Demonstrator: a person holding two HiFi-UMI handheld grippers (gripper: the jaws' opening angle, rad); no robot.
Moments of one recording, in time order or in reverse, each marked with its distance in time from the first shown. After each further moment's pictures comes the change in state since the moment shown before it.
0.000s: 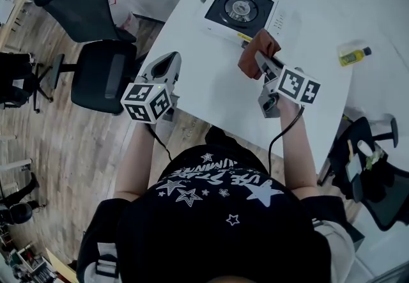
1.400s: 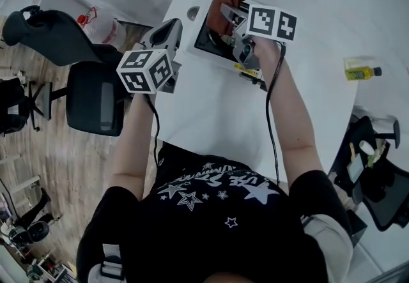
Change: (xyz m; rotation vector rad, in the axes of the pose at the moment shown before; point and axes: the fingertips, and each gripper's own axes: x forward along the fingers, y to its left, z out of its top) left arm 0.213 0.074 0.081 0.036 0.012 -0.067; right arm 0.231 -0.016 0.142 0.015 0.073 0.082
